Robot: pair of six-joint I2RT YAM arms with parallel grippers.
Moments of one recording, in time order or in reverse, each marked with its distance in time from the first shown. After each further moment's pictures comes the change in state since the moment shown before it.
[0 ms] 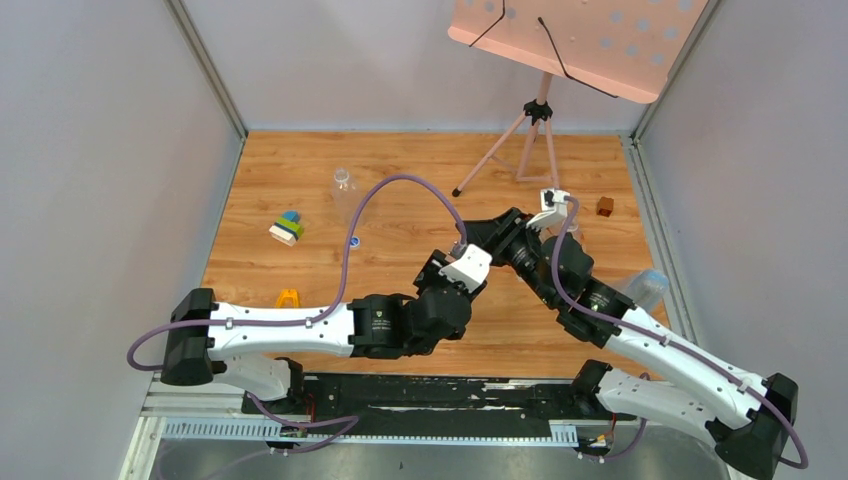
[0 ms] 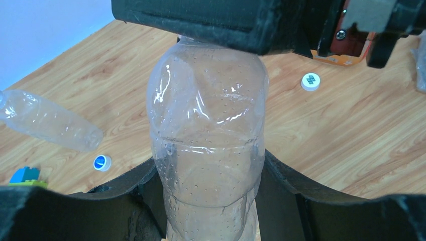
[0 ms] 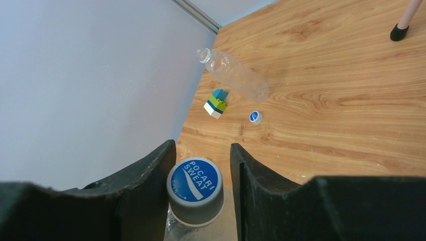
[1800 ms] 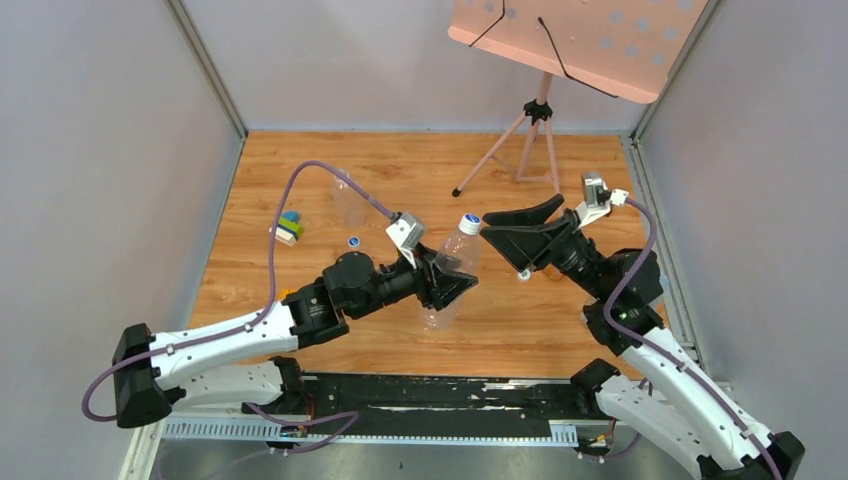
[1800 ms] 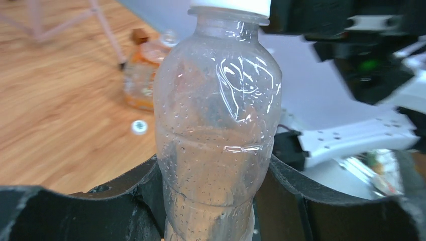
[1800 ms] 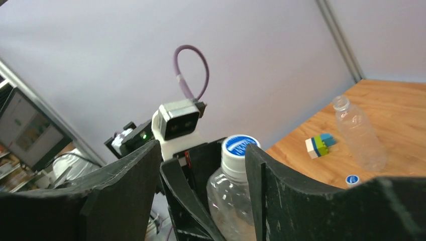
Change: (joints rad) left arm 0.334 -0.357 -0.348 0.523 0.991 -0.298; right arm -0.288 -0.145 -0.113 0.517 -0.758 0.036
